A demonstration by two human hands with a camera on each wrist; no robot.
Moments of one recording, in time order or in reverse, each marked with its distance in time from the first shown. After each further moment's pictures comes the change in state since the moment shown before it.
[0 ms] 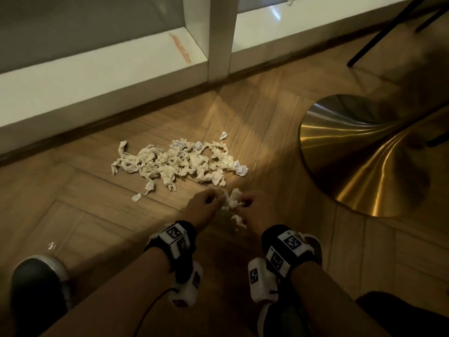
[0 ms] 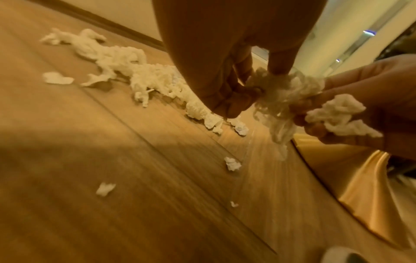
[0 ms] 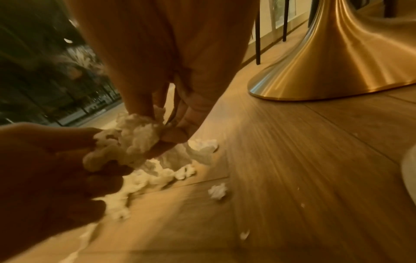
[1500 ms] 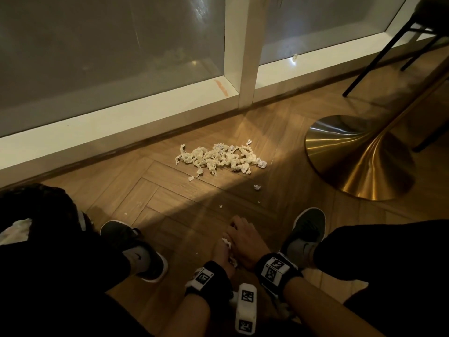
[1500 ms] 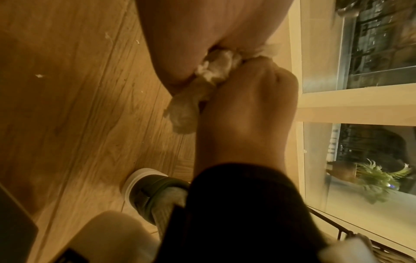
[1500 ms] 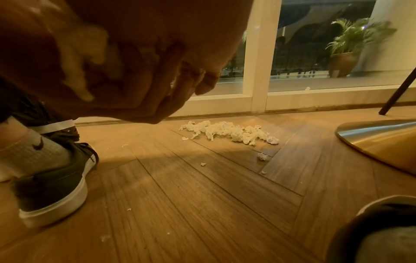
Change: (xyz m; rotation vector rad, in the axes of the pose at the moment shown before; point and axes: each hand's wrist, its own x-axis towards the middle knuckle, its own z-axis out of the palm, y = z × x) left_hand -0.258 -0.061 0.045 -1.110 0.187 -0.540; right_hand -0.231 -0.003 0.097 -0.721 -0.098 -0.652
